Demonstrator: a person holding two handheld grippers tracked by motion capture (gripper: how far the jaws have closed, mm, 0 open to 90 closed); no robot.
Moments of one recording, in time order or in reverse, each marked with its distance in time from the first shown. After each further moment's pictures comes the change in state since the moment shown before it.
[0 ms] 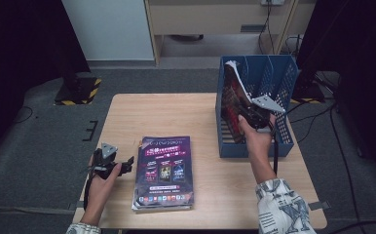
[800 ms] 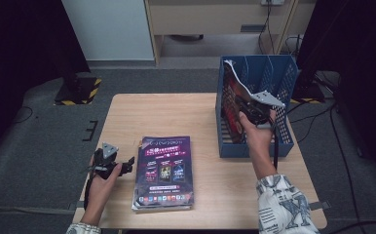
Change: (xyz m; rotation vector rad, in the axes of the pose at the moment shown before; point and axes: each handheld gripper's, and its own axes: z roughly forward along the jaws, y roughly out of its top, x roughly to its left) left arm -0.002 0.000 0.001 0.002 -0.010 0.008; right arm -0.002 0.010 0.004 0.028 0.000 0.003
